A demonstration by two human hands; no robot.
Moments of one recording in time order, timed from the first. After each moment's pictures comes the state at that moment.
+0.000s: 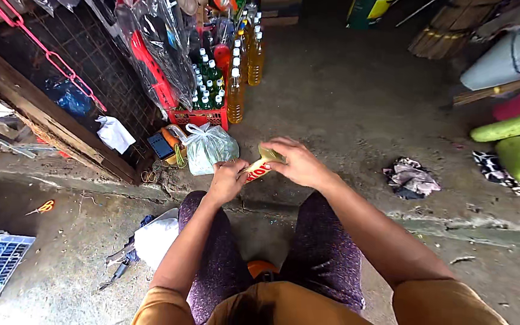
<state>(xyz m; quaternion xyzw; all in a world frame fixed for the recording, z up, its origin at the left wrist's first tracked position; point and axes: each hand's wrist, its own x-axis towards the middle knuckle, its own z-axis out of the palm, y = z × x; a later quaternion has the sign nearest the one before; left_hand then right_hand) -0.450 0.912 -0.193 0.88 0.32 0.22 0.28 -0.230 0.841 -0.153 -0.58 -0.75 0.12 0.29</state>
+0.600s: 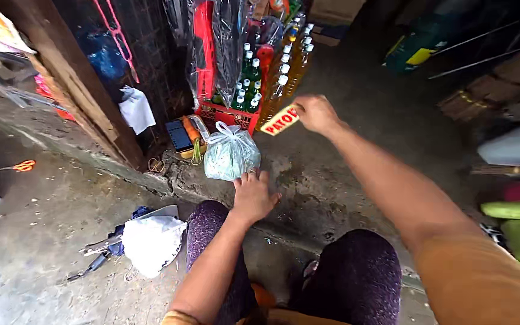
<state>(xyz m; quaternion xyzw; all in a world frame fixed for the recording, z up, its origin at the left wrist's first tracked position) -0.462 0.947 -0.190 0.81 0.48 0.09 0.34 -0.233 1.072 -0.108 -0.67 -0.73 0.01 0.13</state>
